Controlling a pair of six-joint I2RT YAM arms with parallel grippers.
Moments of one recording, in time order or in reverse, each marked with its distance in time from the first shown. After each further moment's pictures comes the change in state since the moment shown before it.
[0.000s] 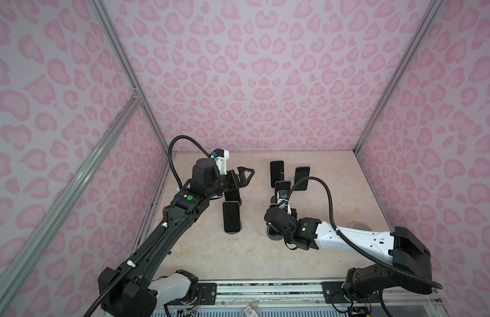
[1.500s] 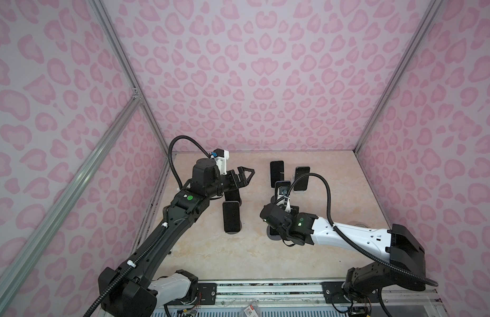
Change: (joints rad) left arm 0.000 0.001 0.000 0.000 0.003 -0.012; right arm 0.002 0.064 0.114 -0.140 0.063 0.099
